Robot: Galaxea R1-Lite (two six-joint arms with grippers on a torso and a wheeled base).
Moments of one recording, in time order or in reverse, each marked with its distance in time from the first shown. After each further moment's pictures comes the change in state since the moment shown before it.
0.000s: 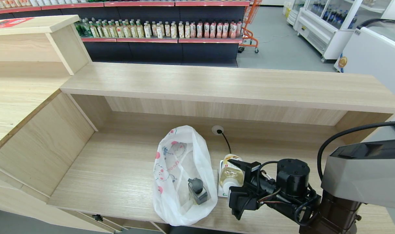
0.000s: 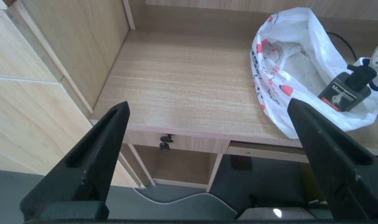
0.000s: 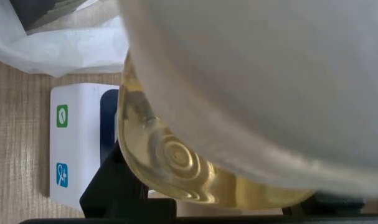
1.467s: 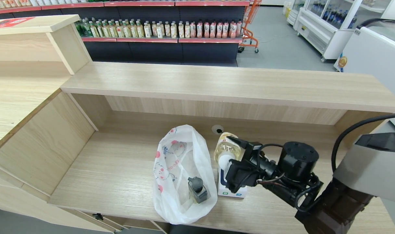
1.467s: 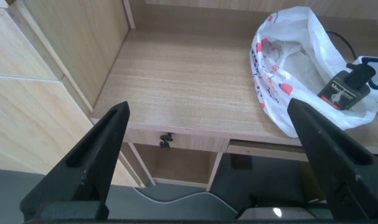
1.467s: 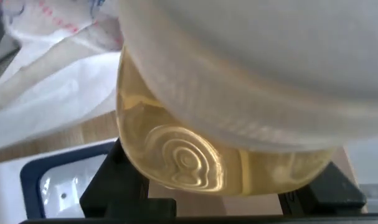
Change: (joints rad) left arm 0.000 0.000 0.000 0.000 0.000 0.000; right arm 0.023 -0.108 -0.115 0.010 -0.030 0.191
